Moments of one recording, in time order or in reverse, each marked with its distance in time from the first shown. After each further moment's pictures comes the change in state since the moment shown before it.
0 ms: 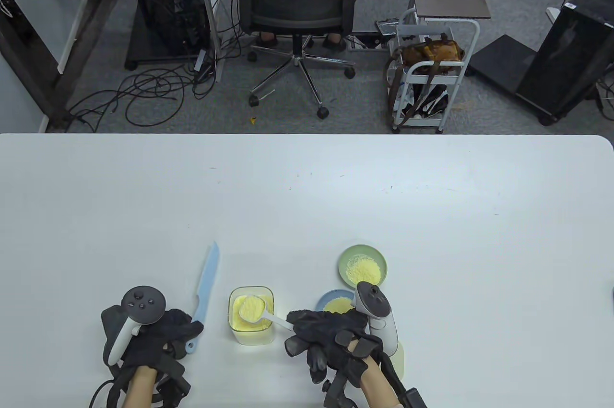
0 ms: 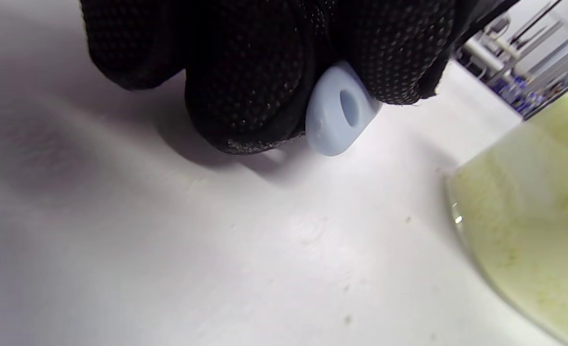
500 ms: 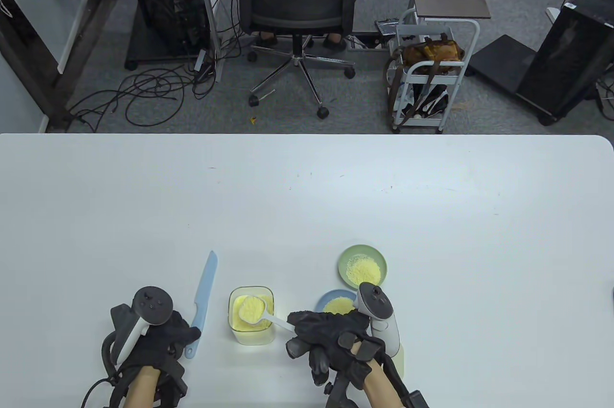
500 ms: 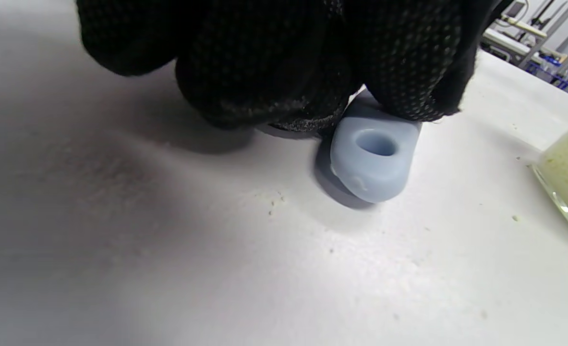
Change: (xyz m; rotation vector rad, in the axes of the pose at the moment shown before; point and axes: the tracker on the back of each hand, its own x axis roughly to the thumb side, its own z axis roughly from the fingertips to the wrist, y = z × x) left_hand 0.004 0.000 0.003 0.122 0.038 -0.158; right_hand 0.003 0.002 0.003 0.011 -0.020 0.005
